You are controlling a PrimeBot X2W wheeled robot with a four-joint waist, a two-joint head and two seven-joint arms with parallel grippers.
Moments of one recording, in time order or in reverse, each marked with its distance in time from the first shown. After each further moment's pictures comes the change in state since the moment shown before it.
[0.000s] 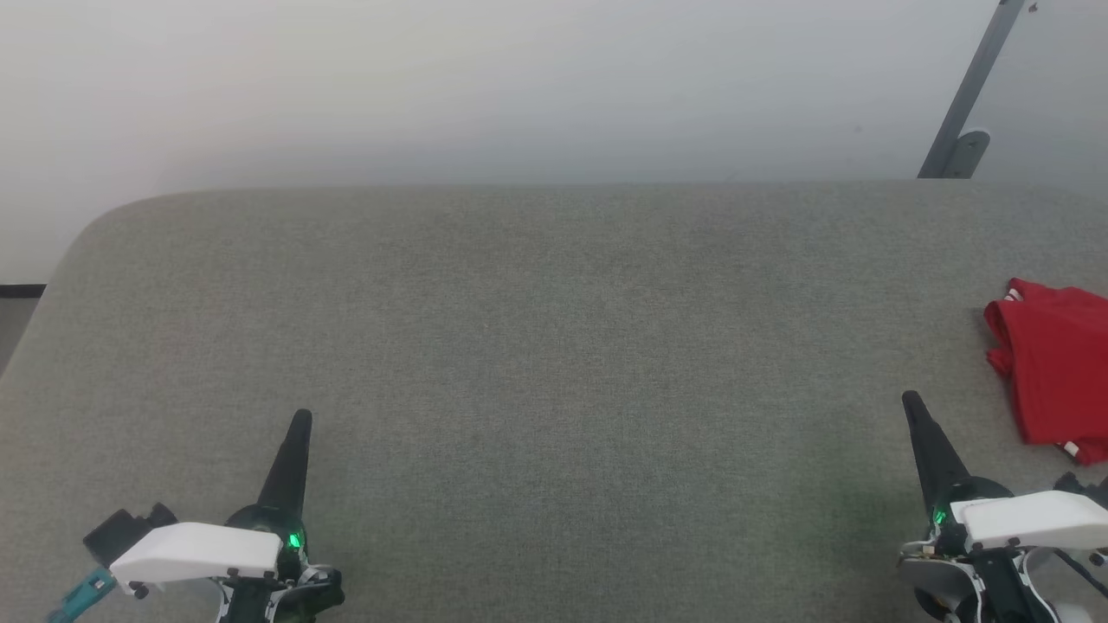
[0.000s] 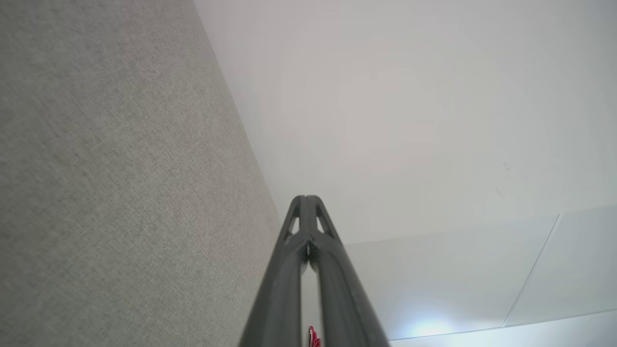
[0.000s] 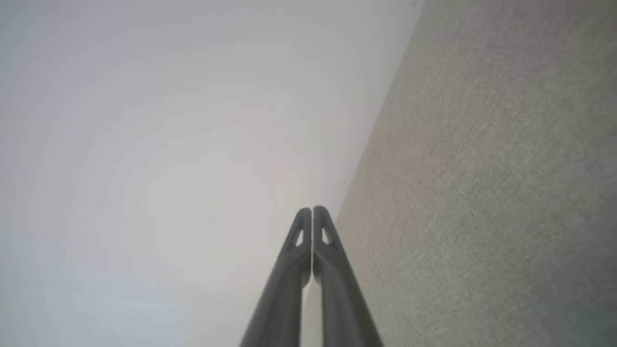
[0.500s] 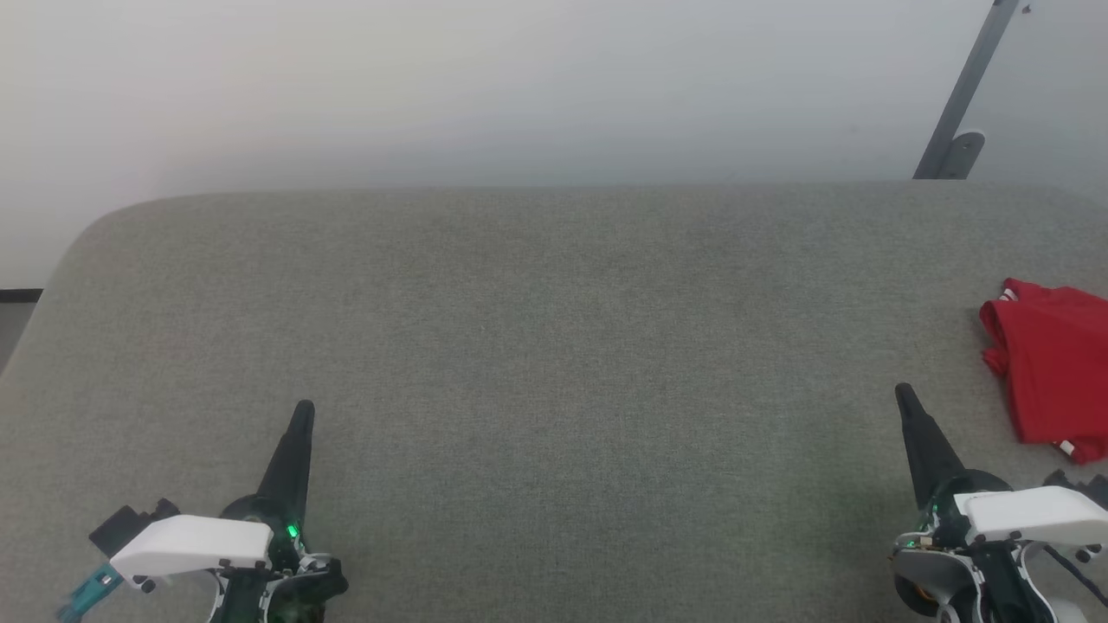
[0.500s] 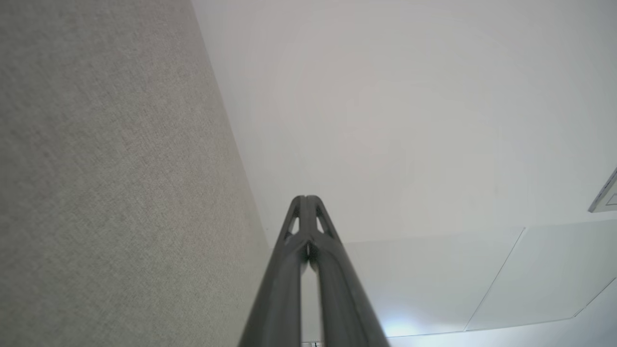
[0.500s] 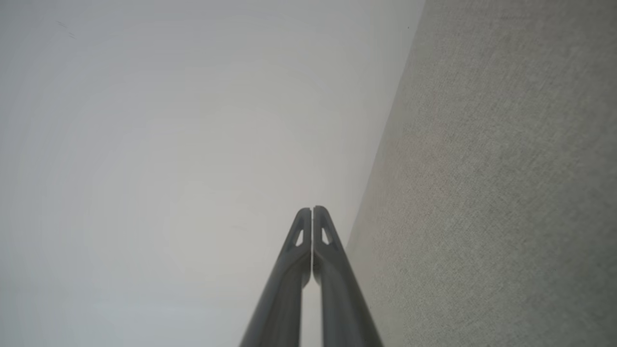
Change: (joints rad) left arm -0.020 -0.008 0.010 0.011 -0.103 0.000 0.031; right arm -0.015 0.016 -0.004 0.006 0.095 0.000 0.025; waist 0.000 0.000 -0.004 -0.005
